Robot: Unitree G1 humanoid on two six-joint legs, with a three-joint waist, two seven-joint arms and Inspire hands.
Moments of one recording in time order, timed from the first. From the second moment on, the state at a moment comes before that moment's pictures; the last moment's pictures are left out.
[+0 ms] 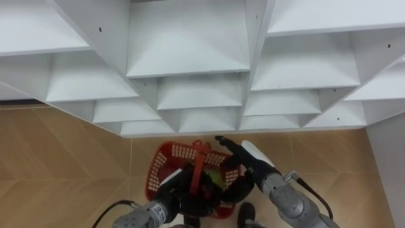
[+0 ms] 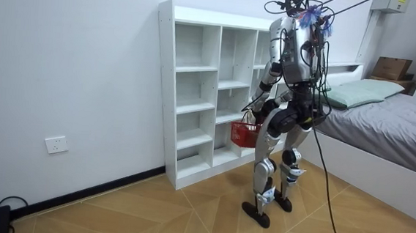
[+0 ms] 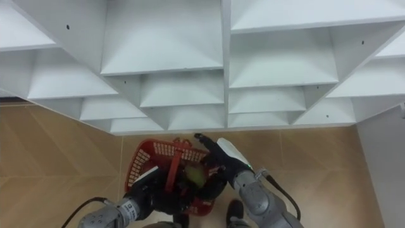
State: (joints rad) left arm -0.03 0.22 -0.47 0.69 -0.32 -0.14 -0.30; right arm -0.13 -0.23 0.45 0.62 -0.31 -0.15 0.04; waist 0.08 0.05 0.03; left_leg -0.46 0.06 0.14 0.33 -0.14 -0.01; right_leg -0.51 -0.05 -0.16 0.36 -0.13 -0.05
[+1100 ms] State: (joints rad) left arm -0.03 0.22 -0.47 0.71 -0.32 -0.14 -0.30; right arm -0.10 -0.23 0.46 0.67 -0.27 -0.17 0.04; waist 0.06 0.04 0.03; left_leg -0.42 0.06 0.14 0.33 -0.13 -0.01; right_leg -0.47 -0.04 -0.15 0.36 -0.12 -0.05
